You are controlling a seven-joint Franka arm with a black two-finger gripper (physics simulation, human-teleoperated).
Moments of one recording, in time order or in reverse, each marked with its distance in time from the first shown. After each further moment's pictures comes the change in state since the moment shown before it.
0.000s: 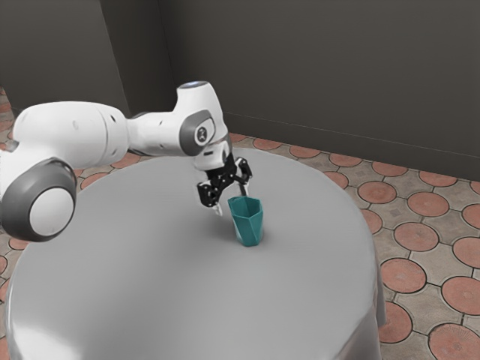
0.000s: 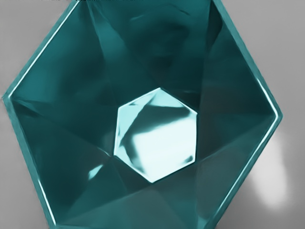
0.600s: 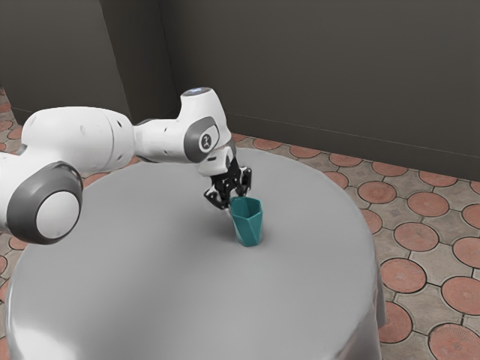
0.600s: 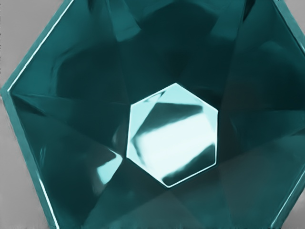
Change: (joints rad) arm -0.008 0.031 0.000 0.006 -0.006 0.048 0.025
